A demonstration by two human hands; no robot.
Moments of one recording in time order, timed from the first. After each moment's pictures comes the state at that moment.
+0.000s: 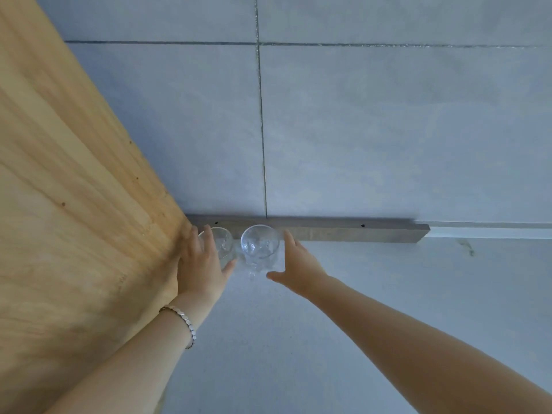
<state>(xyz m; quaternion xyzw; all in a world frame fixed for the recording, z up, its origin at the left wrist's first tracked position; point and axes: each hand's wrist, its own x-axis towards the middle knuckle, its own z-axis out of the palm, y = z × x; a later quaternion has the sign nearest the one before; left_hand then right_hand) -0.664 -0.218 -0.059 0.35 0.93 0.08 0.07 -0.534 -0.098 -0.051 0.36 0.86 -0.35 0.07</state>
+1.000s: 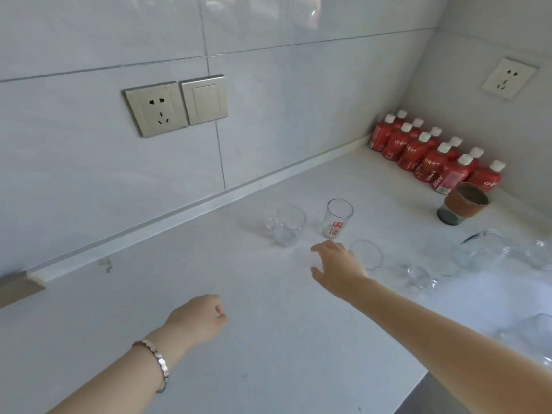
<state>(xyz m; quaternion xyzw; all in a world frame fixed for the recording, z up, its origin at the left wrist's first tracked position) -0.041 0.076 -0.037 0.61 0.72 -0.06 0.33 0.211 0.138 0.009 0.65 0.74 -0.18 0.04</state>
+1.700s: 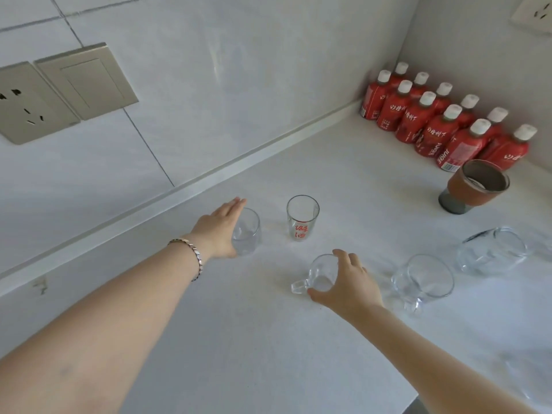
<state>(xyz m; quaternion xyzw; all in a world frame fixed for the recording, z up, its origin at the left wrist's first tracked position) 0.079 0.263 -0.025 0.74 0.64 -0.13 0.18 0.319 0.177 -0.043 0.73 0.61 -0.31 -0.04</state>
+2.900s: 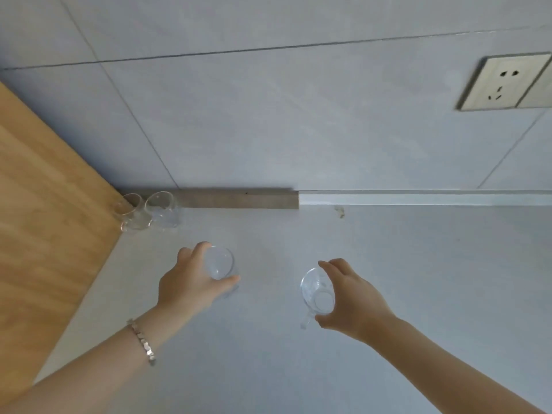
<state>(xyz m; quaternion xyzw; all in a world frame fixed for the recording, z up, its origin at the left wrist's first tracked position) -0.320 -0.169 0.018 0.26 0.94 0.14 0.14 -0.115 -0.021 0.012 0.33 0.90 -0.29 0.05</state>
